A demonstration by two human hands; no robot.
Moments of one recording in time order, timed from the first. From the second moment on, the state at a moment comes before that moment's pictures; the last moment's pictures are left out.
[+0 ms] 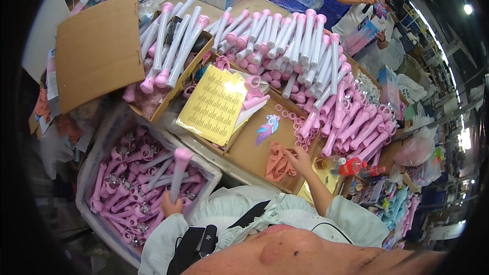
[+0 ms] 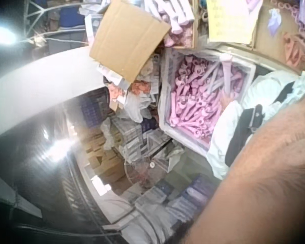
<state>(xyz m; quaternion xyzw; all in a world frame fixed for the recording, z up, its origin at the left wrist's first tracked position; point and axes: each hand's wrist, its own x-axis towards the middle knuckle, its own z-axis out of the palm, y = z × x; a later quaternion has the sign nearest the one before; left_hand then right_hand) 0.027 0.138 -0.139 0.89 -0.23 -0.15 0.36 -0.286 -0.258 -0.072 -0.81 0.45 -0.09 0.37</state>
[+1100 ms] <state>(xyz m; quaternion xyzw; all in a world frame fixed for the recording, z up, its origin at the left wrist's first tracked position) -0.007 -0.034 0.051 0.20 -0.14 -0.30 0.92 -0.210 -0.173 0.027 -0.92 0.19 -0.18 0.30</state>
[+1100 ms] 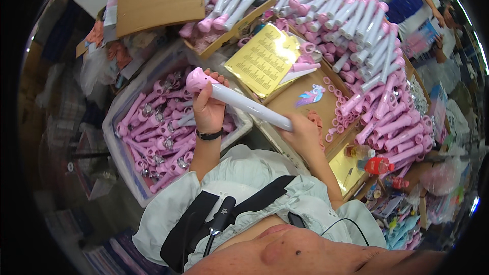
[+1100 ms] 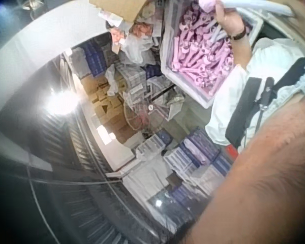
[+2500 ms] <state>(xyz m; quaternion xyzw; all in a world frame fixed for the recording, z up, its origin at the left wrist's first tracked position) -0.031 -0.029 0.047 0.15 -0.10 -0.36 0.92 -0.237 -0.175 -0.038 -0.41 0.37 -0.39 0.74</state>
